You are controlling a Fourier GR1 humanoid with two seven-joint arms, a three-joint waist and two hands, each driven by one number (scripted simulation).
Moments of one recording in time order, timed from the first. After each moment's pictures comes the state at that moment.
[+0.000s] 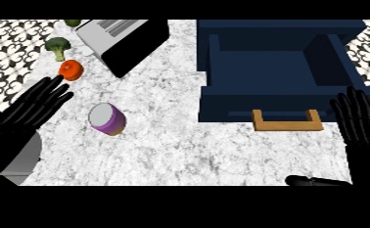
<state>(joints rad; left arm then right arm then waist) 0.03 0.38 0.15 -1.93 0.51 -0.50 0.25 0.21 -0.10 -0.07 -2.07 -0.04 0.03 0.09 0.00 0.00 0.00</state>
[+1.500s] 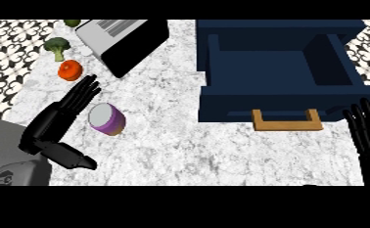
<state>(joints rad) -0.11 0.24 0.16 -1.43 0.11 -0.55 -0.12 0.26 -0.07 -0.20 -2.02 -0.07 0.16 0.00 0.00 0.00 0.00</state>
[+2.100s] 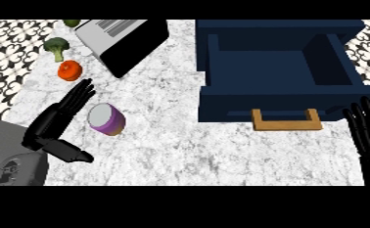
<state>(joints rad) -0.18 0.29 0.19 -1.13 -0.01 -0.57 -0.35 0.26 -0.05 -0.19 -2.08 -0.05 0.17 0.05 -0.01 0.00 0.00</state>
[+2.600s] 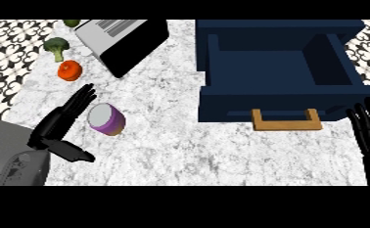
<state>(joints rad) -0.25 0.32 0.19 -0.89 -0.10 -0.55 -0.52 0.25 -0.05 -0.22 -2.06 -0.05 0.19 0.03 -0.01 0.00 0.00</state>
